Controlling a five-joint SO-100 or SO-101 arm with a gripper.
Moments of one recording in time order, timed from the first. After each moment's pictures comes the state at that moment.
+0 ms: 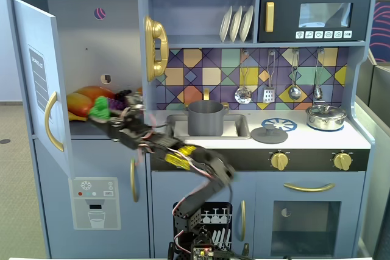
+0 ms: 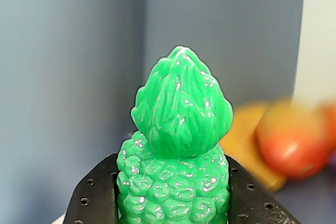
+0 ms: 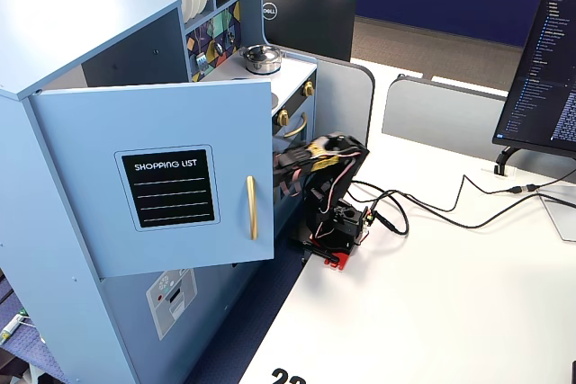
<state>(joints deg) -57.5 141.6 129.7 -13.2 -98.2</state>
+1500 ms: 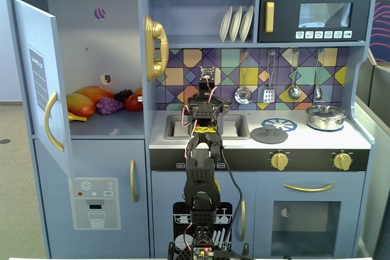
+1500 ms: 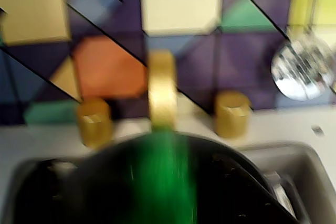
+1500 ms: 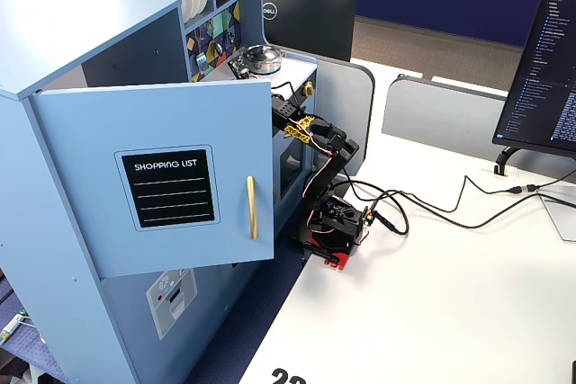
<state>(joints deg) 3.5 117.9 98.3 20.9 -91.7</state>
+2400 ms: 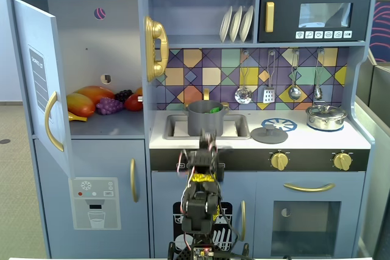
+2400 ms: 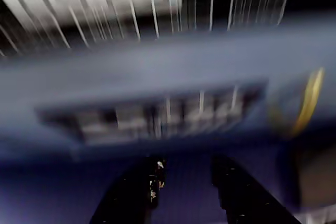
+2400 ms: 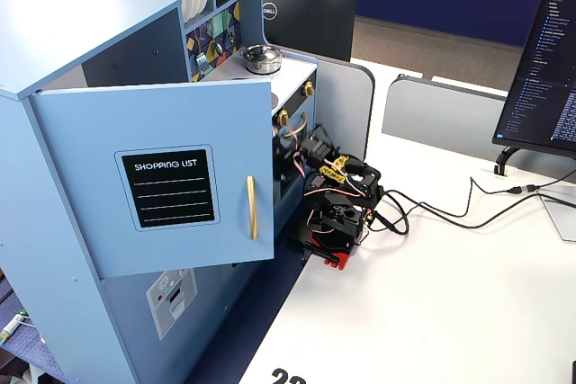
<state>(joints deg) 4.6 167.6 158.5 54.0 -91.3</state>
